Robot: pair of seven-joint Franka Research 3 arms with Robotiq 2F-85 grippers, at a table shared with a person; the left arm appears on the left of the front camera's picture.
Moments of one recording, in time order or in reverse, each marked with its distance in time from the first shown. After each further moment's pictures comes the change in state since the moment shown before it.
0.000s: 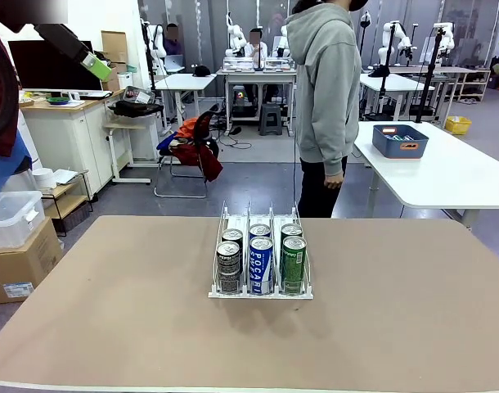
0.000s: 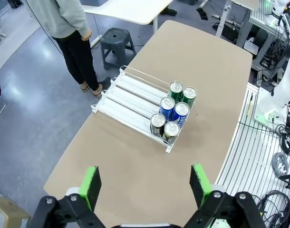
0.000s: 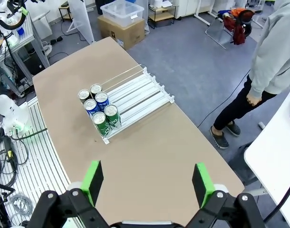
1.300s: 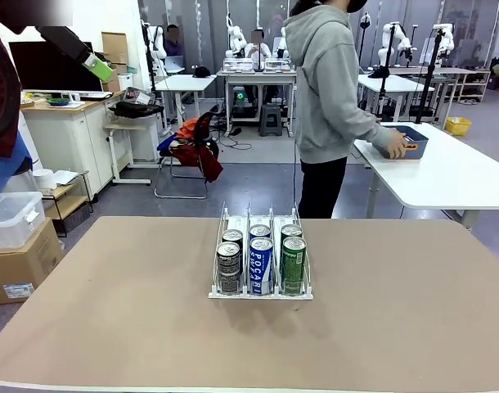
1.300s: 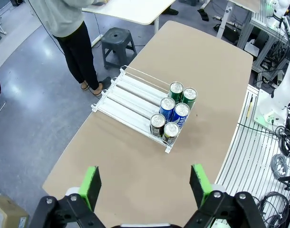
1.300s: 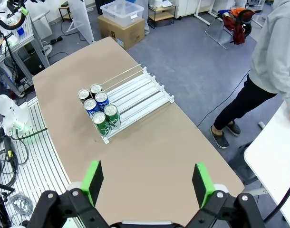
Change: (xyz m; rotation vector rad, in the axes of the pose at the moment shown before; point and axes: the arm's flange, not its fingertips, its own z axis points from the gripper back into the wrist) left arm 0.000 0.000 0.000 0.001 0.001 0.008; right arm 0.000 -0.001 0.001 0.000 0.002 -0.001
